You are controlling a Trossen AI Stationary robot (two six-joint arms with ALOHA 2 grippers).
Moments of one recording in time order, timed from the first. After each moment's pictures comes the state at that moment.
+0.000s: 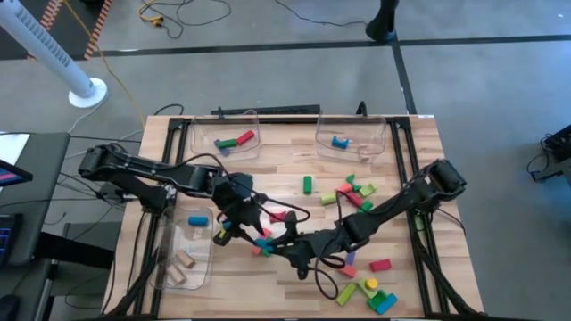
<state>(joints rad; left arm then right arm) -0.14 1.36 1.11 -0.42 0.46 0.21 0.45 1.80 1.23 0.28 0.40 -0.47</state>
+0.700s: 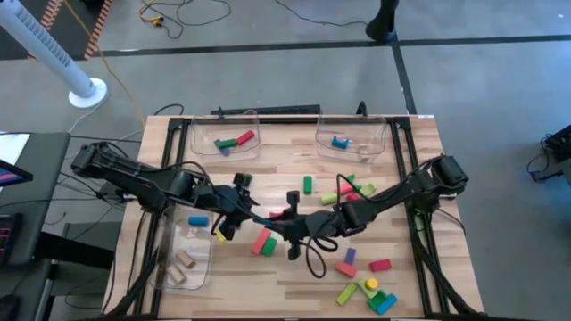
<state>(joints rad) -0.28 1.26 1.11 -0.60 -0.25 0.21 0.36 1.76 1.23 0.24 0.45 -0.26</state>
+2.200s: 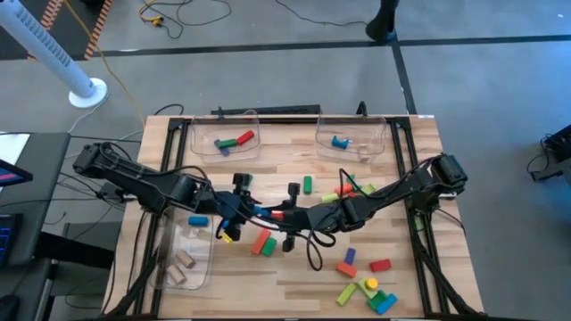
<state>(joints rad) -0.31 1.30 1.11 -0.55 -0.40 0.14 0.33 1.76 1.23 0.35 0.53 -0.27</state>
